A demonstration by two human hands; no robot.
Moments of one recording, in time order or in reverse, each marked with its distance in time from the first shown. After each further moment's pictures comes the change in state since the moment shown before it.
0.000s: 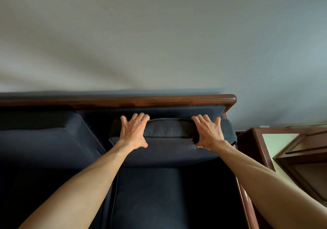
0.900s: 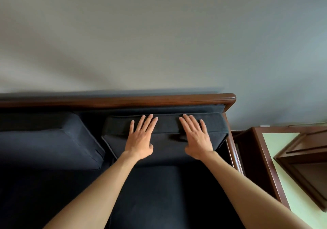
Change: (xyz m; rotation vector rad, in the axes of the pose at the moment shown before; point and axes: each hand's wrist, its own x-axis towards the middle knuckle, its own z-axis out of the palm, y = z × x) left_hand -0.014 0.028 0.035 -0.201 0.023 0.059; right_hand -0.012 -0.036 0.024 0.198 0.033 -0.028
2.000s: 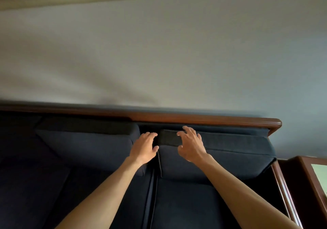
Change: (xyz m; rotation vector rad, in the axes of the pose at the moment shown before) left_hand -0.088 -0.139 -0.090 -0.253 0.089 -0.217; right_hand 0.034 -0.204 -0.092 0.281 -0.107 -0.032
